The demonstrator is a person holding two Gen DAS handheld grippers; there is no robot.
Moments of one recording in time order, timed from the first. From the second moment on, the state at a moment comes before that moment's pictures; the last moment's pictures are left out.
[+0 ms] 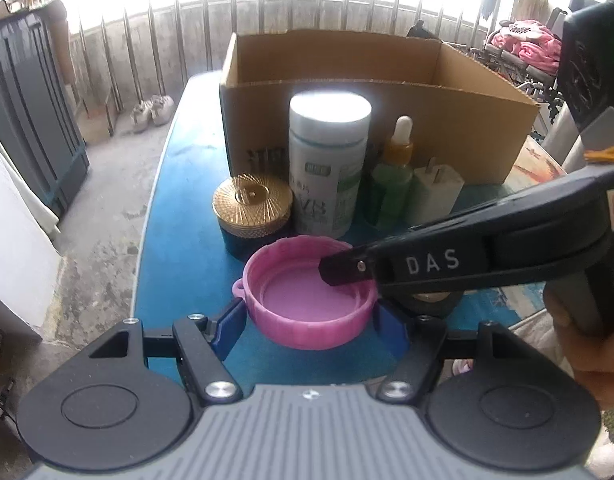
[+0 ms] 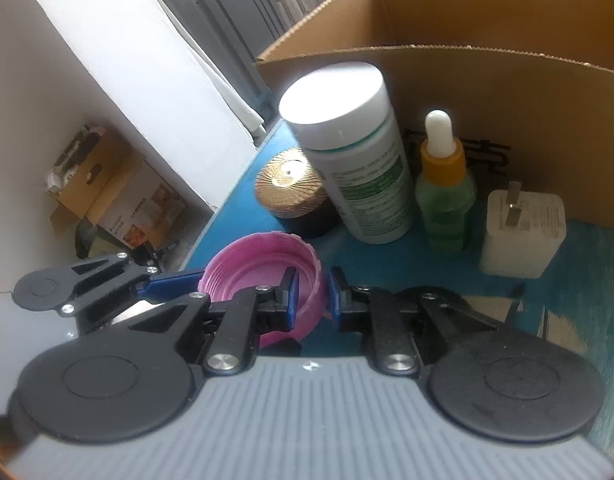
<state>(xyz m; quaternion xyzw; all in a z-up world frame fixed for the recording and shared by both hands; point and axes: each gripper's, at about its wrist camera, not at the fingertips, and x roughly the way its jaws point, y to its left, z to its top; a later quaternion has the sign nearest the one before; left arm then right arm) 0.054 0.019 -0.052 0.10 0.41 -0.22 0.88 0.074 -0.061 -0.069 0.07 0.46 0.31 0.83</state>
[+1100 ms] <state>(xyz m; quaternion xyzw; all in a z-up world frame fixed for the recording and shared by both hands) -0.001 0.014 0.022 0.13 0.30 -0.20 0.92 0.005 -0.096 0.031 0.07 0.35 0.32 0.88</state>
